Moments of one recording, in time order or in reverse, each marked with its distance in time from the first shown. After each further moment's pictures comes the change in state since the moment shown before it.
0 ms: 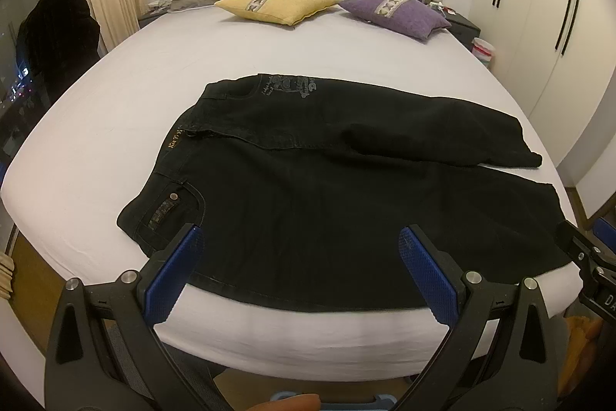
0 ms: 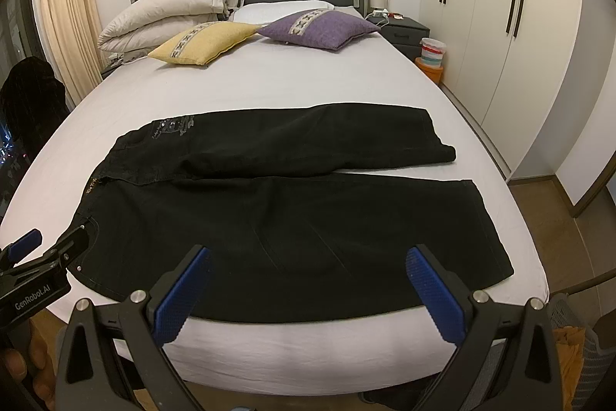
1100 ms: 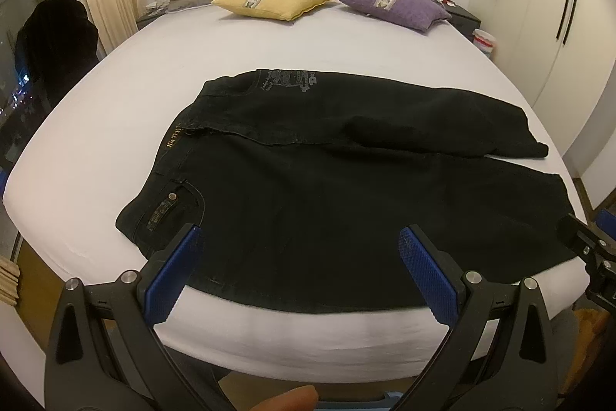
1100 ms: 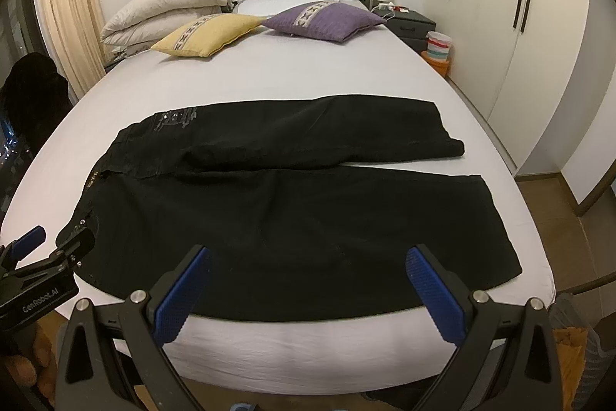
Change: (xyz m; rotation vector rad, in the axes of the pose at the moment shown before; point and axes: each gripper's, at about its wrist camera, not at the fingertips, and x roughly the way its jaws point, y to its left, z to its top) left arm 0.015 -0.004 -0.003 0.032 0.017 0.017; right arm 0.011 0.002 -0.001 -0.006 0.035 0.022
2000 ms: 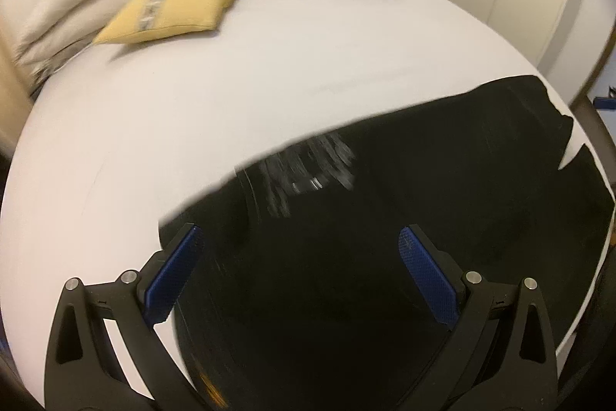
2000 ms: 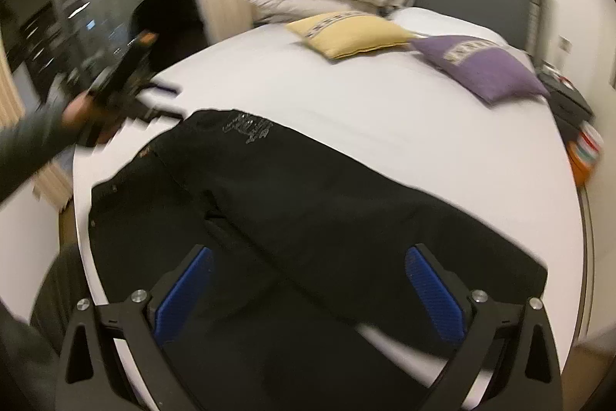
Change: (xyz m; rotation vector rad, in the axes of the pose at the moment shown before) left arm 0.252 0.102 0.251 0.438 0.149 -0.249; right arm 0.138 -0.053 0.160 -0.500 0.007 0.504
